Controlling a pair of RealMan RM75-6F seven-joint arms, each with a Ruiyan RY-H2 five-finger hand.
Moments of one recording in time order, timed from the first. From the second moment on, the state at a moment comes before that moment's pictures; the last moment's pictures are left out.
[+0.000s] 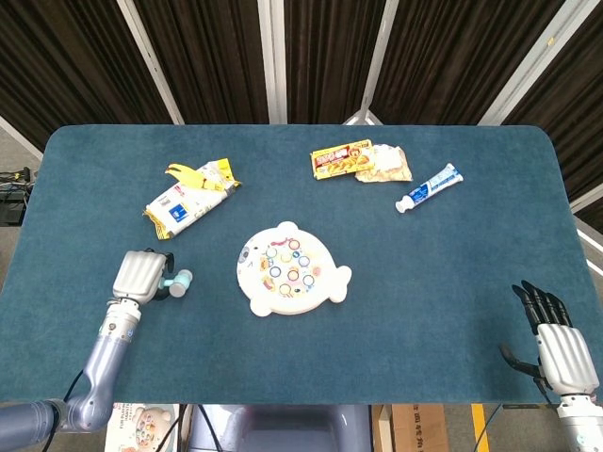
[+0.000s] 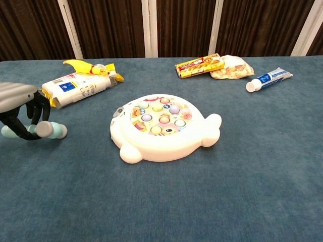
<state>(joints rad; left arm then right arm) -0.59 -1.50 -0.10 -1.54 0.97 1.18 0.62 0.05 -1.06 0.02 -1.71 -1.49 1.41 0.12</state>
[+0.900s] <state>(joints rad) -0.59 -1.51 -0.13 -1.52 0.93 1.18 0.65 0.05 -1.06 0.02 -1.71 -1.49 1.41 0.12</state>
